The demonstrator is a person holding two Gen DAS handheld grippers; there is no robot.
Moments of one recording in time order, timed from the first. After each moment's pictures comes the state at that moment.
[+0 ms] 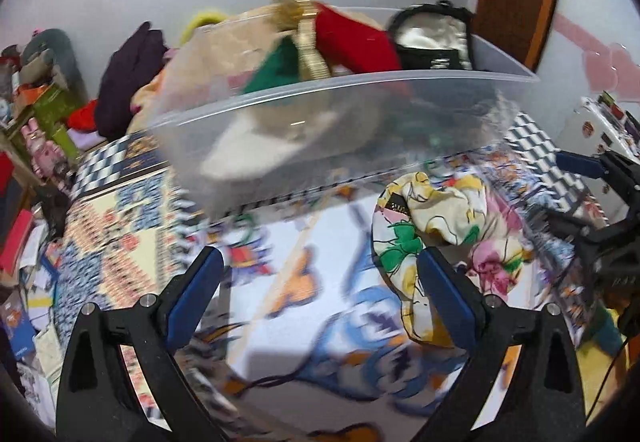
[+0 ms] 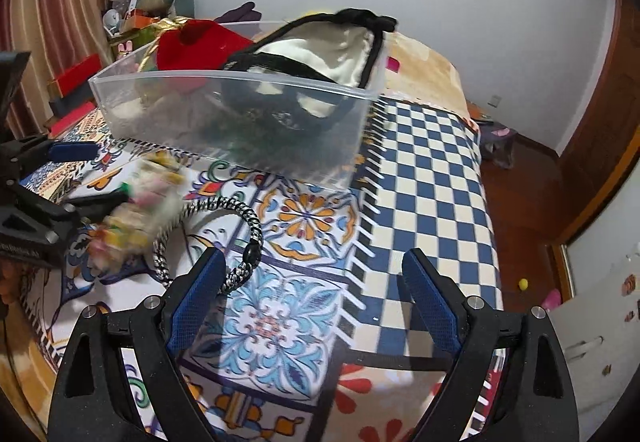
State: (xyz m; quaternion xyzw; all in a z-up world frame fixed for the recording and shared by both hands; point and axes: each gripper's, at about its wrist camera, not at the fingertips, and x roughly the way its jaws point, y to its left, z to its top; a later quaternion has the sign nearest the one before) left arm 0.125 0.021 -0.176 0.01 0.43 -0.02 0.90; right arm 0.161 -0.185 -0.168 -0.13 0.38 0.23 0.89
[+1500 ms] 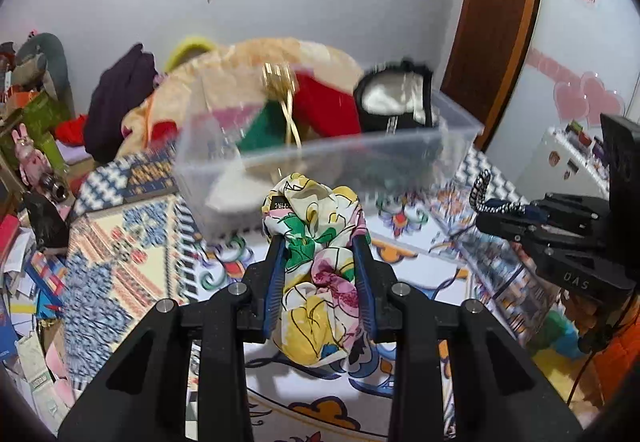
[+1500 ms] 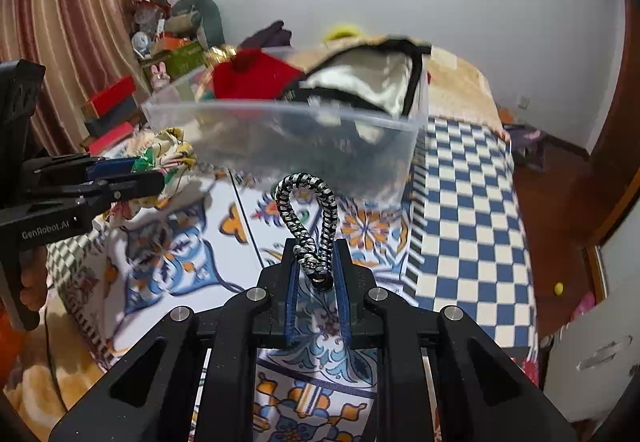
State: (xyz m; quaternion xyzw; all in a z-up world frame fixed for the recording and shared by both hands) left arm 0.098 0.019 -0.125 -0.03 0.37 -0.07 0.93; right arm 0.138 -0.173 -0.144 -0.08 0.35 0.30 0.88
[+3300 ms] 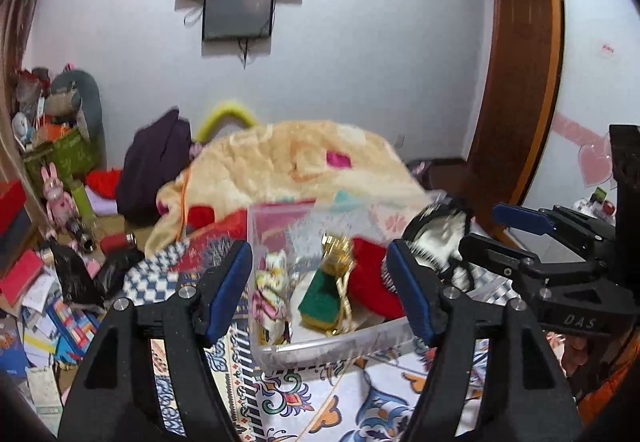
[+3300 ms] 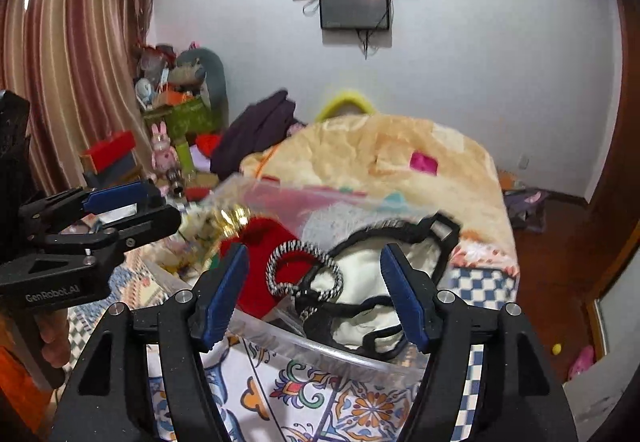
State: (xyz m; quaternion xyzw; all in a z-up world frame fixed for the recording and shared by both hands) left arm 0.138 0.042 -0.048 -0.04 0.25 -0.01 0.97; right arm 0.184 -0.128 -0.061 -0.06 0.25 0.30 0.92
